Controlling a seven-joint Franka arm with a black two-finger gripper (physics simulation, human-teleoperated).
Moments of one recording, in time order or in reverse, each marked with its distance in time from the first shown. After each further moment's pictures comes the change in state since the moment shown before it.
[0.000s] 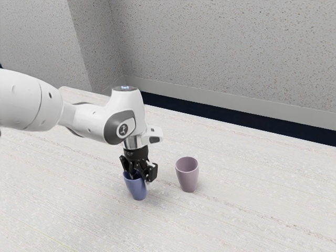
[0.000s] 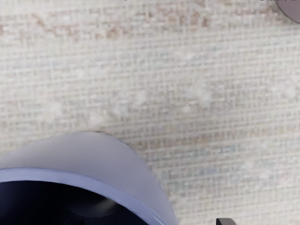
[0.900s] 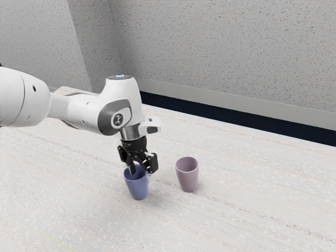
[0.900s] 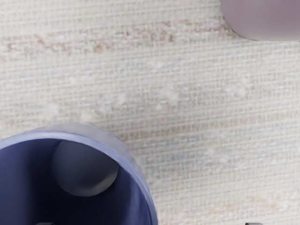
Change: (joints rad) arm -0.010 -0.081 -0.001 -0.003 0.001 -0.036 0.004
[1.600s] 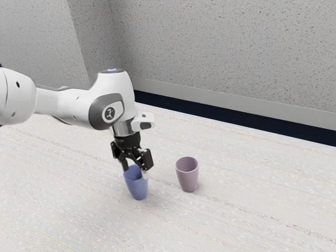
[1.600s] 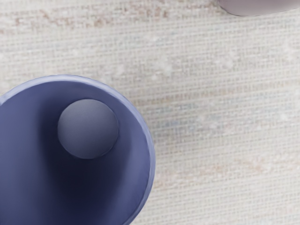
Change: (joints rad) arm 0.014 -0.071 0.000 -0.032 -0.002 -0.066 0.010
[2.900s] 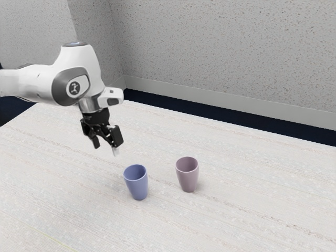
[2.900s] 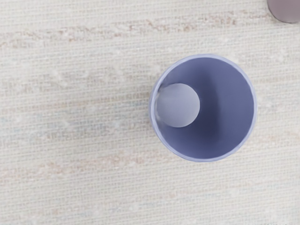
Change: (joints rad) arm 0.050 -0.181 0.061 -0.025 0.080 -0.111 0.063
